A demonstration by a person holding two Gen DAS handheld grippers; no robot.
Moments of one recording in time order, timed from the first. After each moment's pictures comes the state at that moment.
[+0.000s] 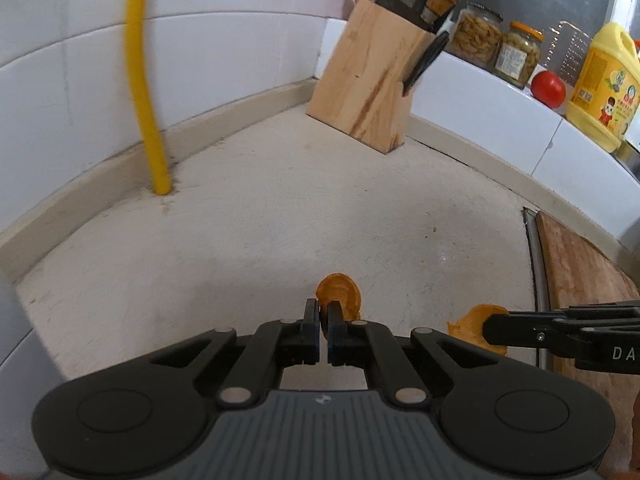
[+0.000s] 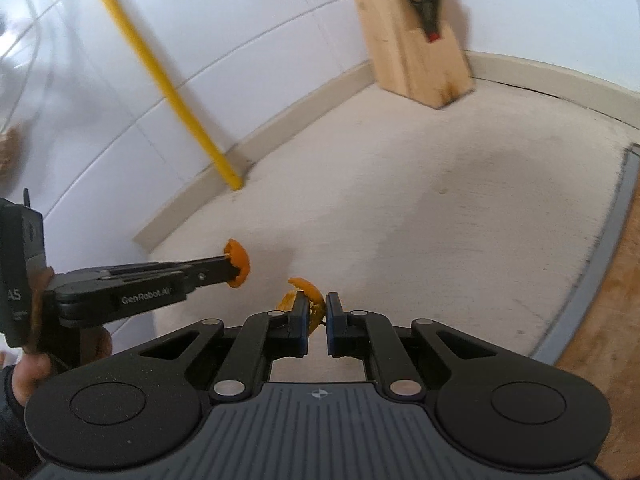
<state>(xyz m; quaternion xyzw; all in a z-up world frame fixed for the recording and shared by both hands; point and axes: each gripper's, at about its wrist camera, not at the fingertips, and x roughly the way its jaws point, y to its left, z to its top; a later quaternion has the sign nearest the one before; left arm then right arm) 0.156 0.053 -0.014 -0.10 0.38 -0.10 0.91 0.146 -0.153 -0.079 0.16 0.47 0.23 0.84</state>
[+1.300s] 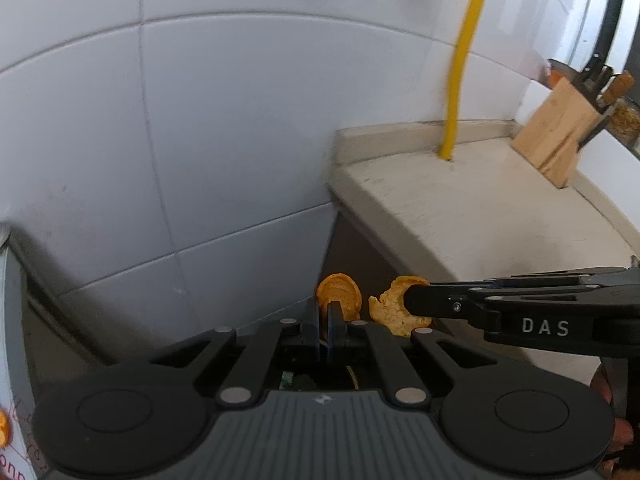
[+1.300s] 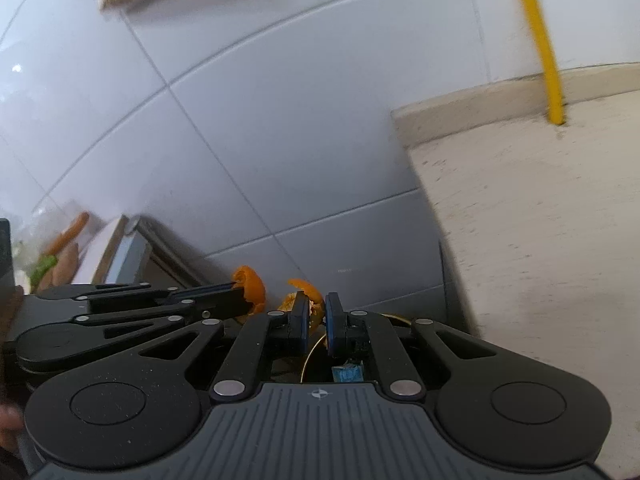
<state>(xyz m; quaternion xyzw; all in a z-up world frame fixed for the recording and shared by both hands) -0.034 0.217 -0.033 -0.17 0.38 0.13 0.90 0.086 0.095 -0.072 0.05 0.48 0.46 0.74</state>
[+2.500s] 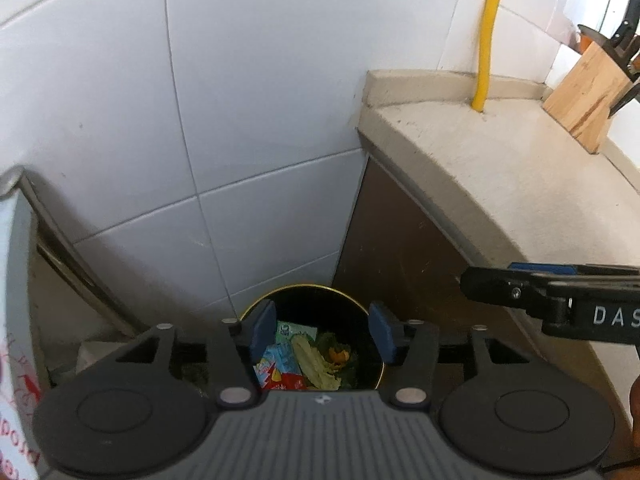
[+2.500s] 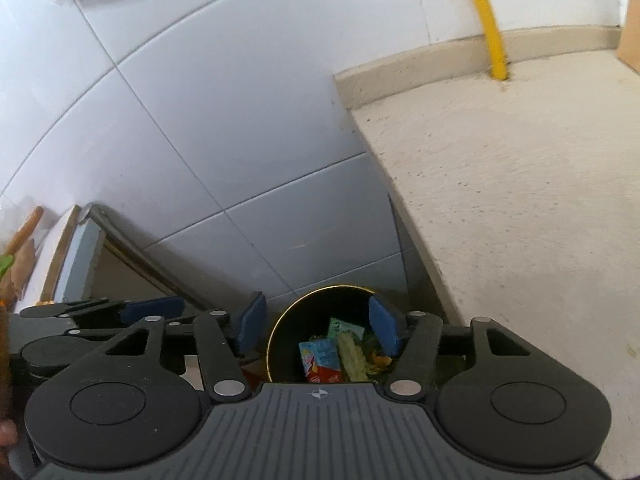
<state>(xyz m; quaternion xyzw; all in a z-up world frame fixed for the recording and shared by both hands) -0.047 0.205 -0.057 -0.17 0.42 0.16 0.88 0.060 0.070 -0.080 0.04 0.51 0.38 0.77</state>
